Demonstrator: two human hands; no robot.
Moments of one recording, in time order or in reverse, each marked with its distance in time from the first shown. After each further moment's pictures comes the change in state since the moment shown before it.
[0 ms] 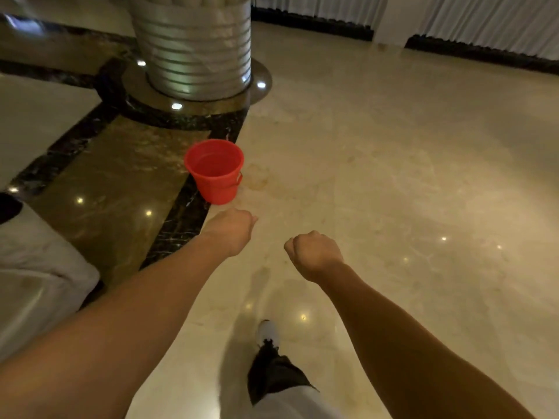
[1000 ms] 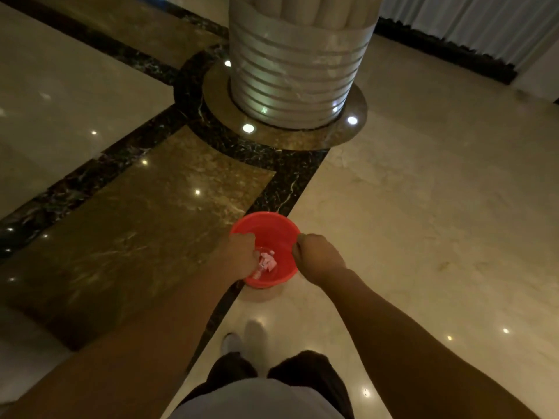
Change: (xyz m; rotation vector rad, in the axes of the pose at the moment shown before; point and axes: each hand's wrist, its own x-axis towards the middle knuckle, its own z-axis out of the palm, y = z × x) left_hand 0.553 -0.342 -0.098 -0.377 -0.033 -0.413; right_hand 0.741 0.019 -0.118 0.278 -0.108 -0.129
